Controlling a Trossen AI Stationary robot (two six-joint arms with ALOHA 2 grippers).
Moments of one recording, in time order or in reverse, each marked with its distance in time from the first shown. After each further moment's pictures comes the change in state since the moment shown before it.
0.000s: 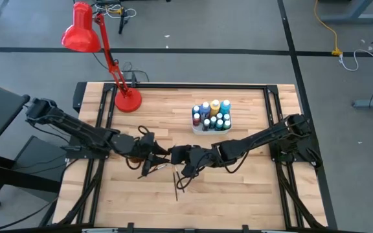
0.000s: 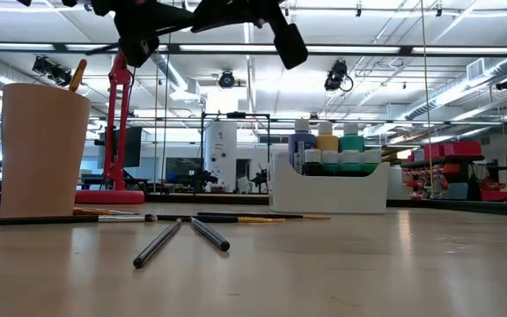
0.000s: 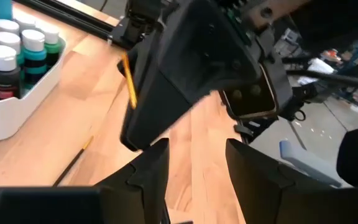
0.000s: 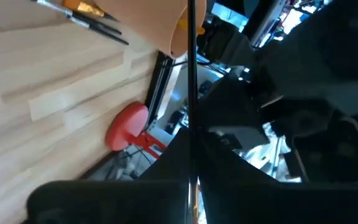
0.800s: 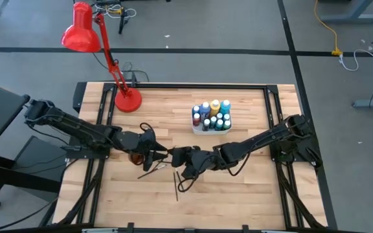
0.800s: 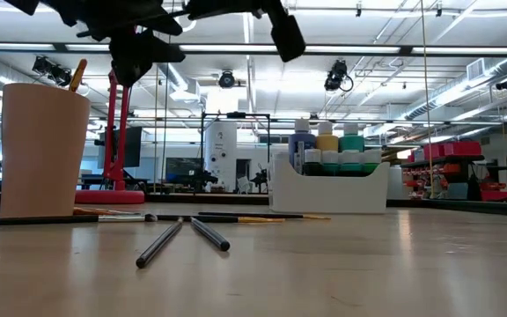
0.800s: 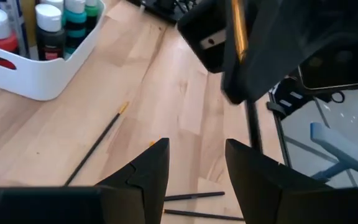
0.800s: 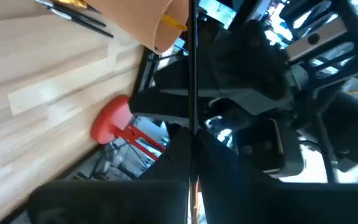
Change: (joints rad) left arm 0.066 -0.024 0.000 -0.178 0.039 -0.024; right arm 0.022 0.000 -0.010 0.060 0.046 -0.040
